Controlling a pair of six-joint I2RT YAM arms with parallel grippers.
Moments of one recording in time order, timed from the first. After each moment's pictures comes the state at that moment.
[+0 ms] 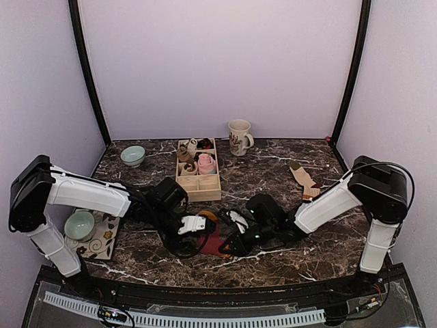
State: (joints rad) left arm -0.89 1.62 0.85 -0.31 0.37 0.63; right arm 1.01 1.85 0.74 0.33 -0.47 0.38
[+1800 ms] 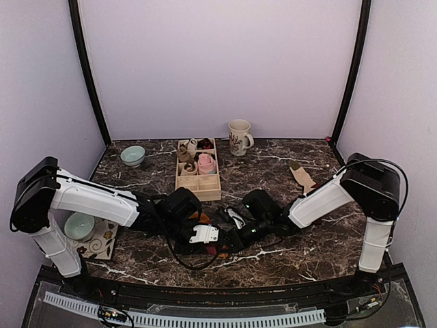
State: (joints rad) left arm -1.04 1.66 0.89 -0.25 0.19 0.64; right arm 0.97 1.91 0.83 0.25 -0.60 0.53
